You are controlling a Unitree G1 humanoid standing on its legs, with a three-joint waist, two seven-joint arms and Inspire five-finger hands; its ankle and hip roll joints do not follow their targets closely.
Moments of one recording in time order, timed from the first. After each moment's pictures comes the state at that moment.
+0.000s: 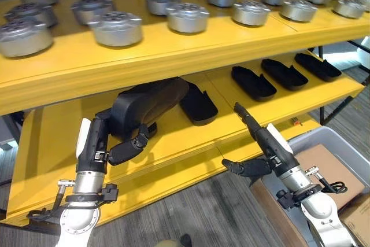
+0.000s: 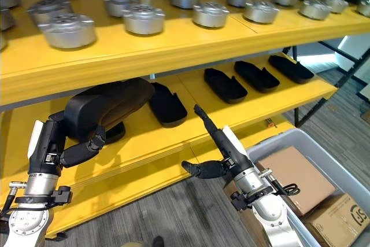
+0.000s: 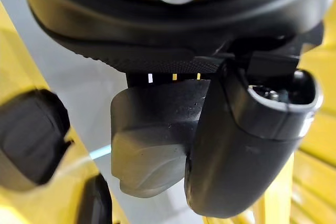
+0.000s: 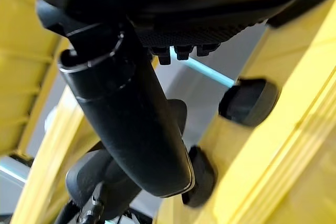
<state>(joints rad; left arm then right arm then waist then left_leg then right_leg) 0.26 0.45 0.17 -0.30 -0.09 -0.27 0.11 0.19 -0.51 0.09 -0.28 0.04 -0.28 0.18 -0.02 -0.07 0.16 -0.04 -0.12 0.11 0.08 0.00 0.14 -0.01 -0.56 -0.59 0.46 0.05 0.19</state>
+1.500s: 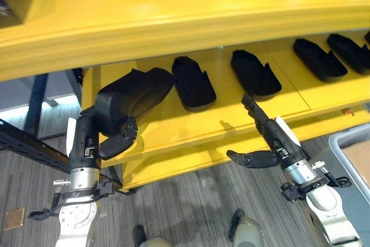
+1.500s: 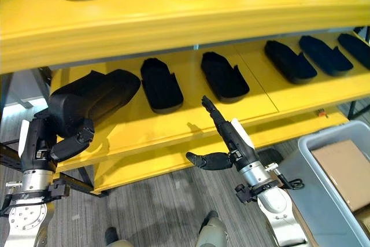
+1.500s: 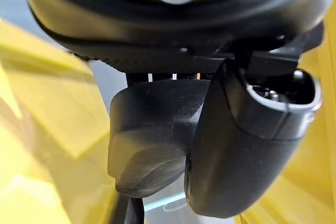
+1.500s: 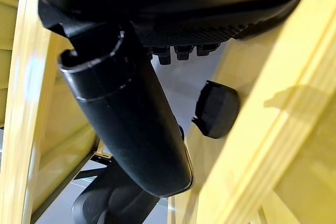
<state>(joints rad) 0.27 0.42 0.20 -0.26 -0.18 -0.26 0.12 0.16 -0.52 0.03 -0.24 0.14 -0.28 0.18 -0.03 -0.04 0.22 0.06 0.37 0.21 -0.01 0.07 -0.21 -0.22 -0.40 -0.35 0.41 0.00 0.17</state>
